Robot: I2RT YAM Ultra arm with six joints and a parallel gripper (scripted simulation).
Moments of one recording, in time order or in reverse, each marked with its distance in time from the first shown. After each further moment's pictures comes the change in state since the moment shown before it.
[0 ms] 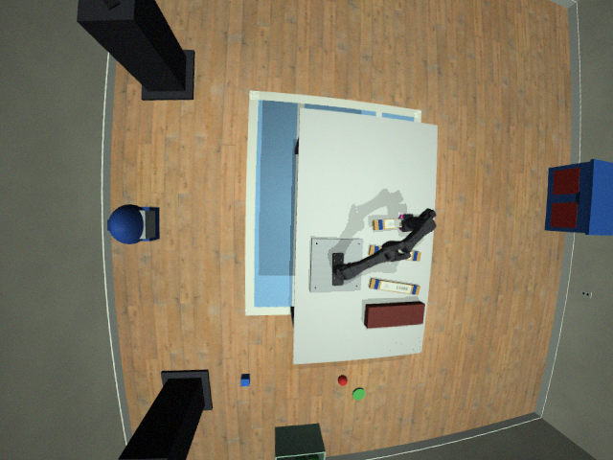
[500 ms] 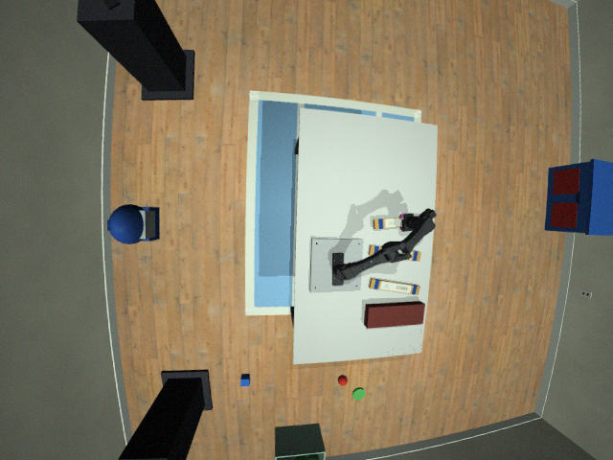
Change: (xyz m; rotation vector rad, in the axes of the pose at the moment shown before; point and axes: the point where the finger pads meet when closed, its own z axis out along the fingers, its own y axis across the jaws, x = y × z) arm -0.008 0.004 0.003 -0.025 -0.044 0.002
